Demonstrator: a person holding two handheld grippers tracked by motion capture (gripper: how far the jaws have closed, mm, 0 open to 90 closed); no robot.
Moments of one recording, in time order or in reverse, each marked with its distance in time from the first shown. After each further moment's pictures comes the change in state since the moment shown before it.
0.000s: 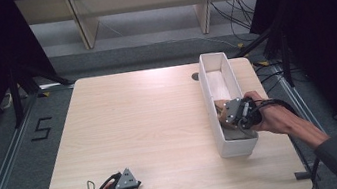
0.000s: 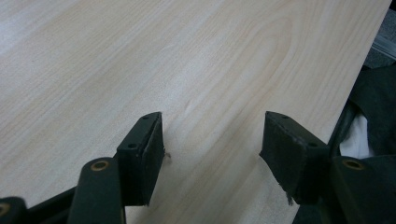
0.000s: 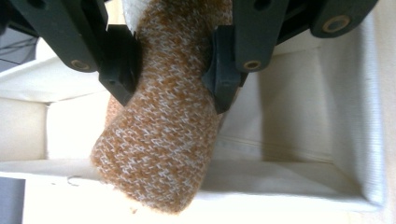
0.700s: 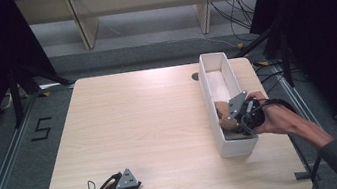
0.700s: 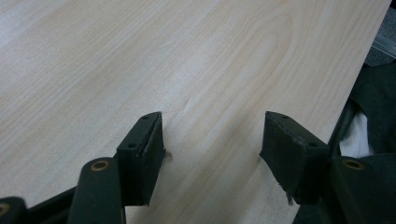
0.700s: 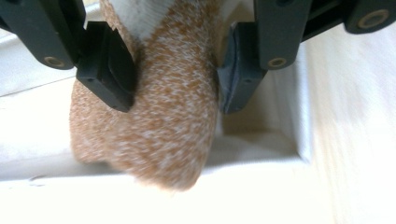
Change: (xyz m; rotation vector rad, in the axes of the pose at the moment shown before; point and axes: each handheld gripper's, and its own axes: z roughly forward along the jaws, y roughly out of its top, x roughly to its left) left arm 0.000 0.000 0.001 0.008 -0.002 -0.004; right arm -0.001 -0.007 -0.008 -0.135 0.168 0.179
